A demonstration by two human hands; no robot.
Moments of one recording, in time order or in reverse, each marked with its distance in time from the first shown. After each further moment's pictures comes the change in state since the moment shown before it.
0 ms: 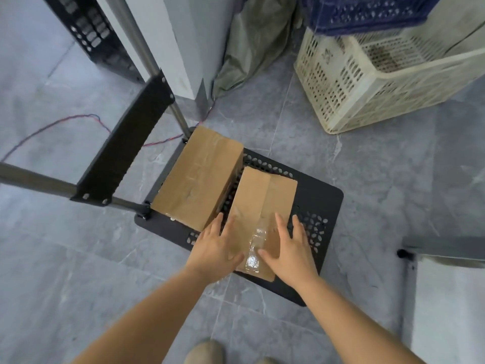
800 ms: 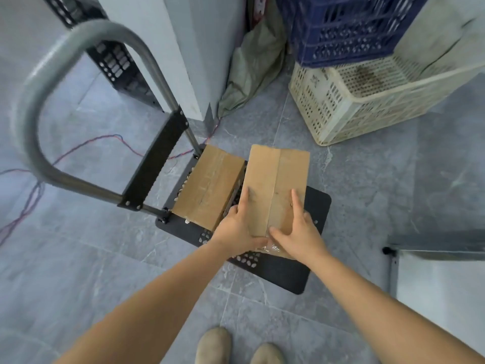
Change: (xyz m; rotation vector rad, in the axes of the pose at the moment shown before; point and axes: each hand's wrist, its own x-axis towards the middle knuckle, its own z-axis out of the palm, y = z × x) left_hand -0.045 0.071 -0.083 -0.315 0.011 0.019; right_hand -0.057 -0.036 -0.104 0.289 0.053 0.026
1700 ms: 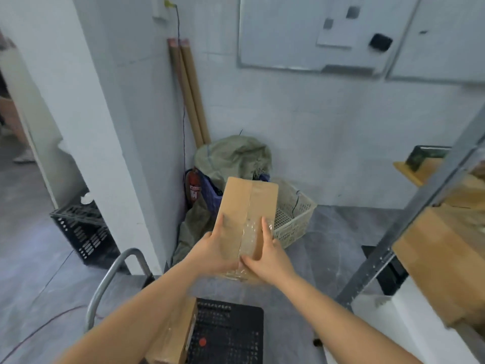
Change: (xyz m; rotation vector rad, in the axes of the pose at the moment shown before) left_hand -0.260 0.292 -0.227 0.220 0.202 0.466; right_hand -0.277 -0.185 -0.289 0.060 0.473 -0.176
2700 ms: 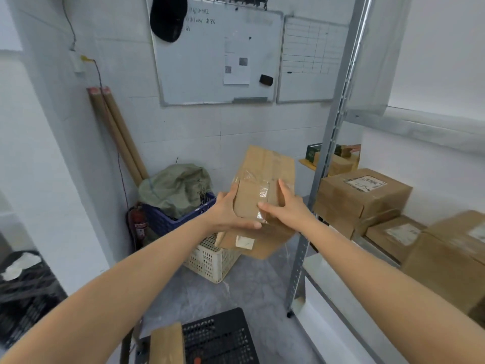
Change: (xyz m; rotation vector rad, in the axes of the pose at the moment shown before) left_hand -0.101 0.091 -0.102 -0.152 -0.192 0.493; right_hand -0.152 -0.109 -0.102 0.125 0.406 0.293
